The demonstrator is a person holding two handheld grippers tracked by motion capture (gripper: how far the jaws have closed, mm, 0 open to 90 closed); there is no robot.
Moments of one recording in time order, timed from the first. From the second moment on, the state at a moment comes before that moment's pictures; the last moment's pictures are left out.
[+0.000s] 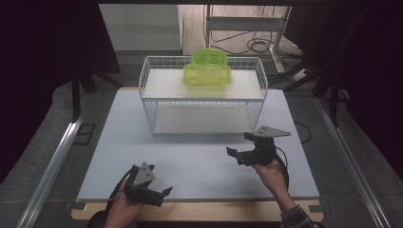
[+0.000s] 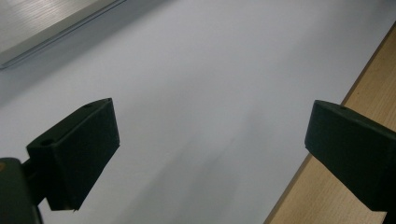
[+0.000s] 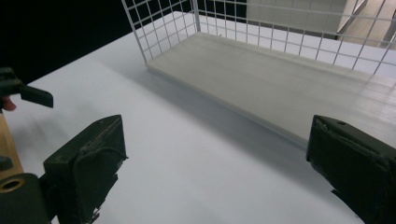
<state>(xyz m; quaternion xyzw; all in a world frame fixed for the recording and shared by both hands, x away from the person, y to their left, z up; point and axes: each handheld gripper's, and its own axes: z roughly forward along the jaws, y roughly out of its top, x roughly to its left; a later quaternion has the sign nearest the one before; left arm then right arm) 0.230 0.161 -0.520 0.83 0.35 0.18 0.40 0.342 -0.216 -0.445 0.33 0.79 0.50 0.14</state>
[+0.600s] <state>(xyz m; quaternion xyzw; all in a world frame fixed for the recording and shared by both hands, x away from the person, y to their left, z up) 0.230 0.160 -0.520 0.83 0.34 0.19 0.40 0.326 -0.229 -0.475 0.34 0.81 0.45 0.15</state>
